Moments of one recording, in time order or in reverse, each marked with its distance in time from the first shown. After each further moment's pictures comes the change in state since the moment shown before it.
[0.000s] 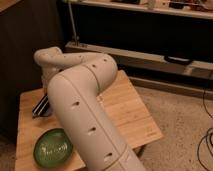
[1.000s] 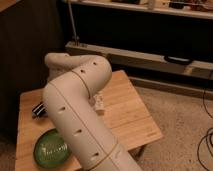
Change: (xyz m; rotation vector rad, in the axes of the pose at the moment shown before) arm -0.005 -0.010 0.034 -0.067 0.134 0.094
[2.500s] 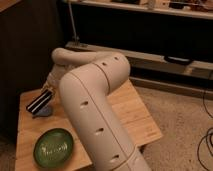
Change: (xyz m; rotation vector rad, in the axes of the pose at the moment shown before) arm 0.038 0.003 -0.047 -0.217 0.155 -0.160
